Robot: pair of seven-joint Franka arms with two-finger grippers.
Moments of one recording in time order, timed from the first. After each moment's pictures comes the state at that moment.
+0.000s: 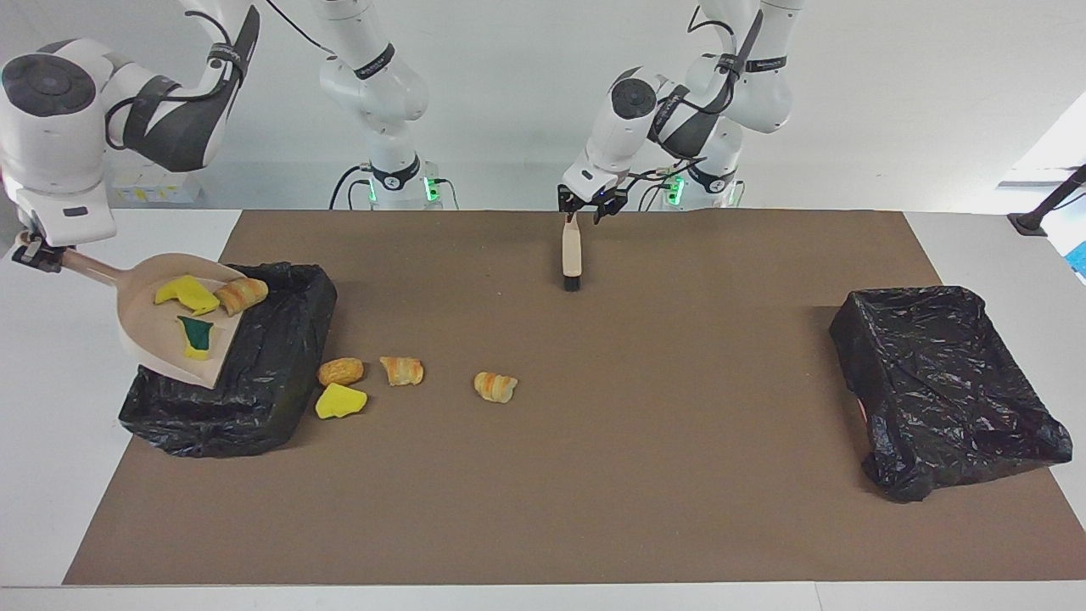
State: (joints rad) left arm -0.83 -0.20 0.01 -2.37 -0.21 2.12 -0.64; right arm -0.38 0.11 0.08 -1.66 -0.73 1.88 -1.60
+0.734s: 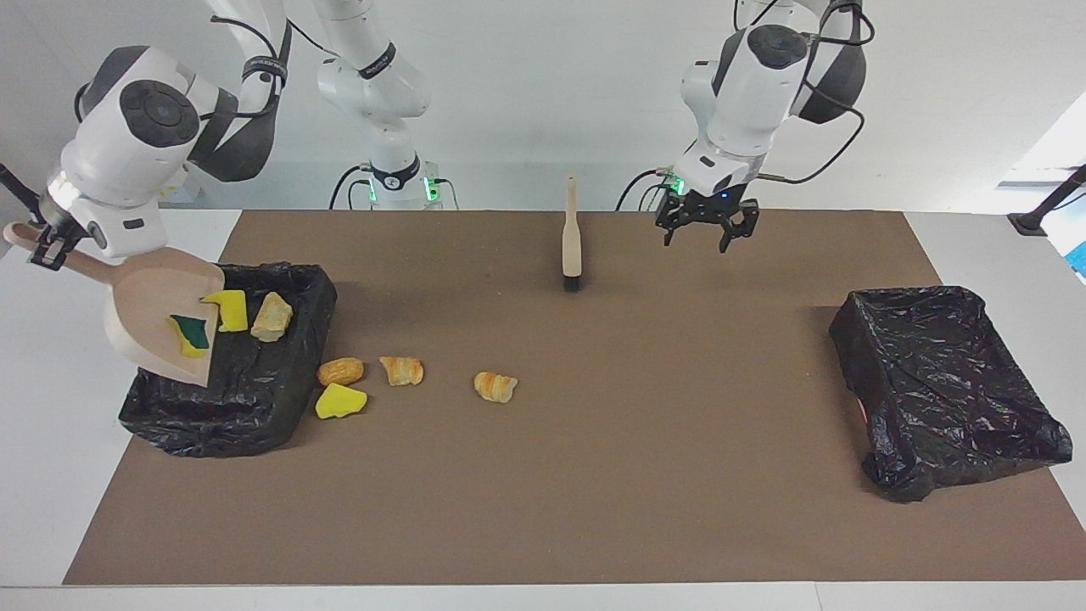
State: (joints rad) left arm -0.40 -0.16 0.02 -1.96 -0.03 1.85 -0.16; right arm -0.25 0.11 0.09 -1.66 -0.96 1.80 -1.56
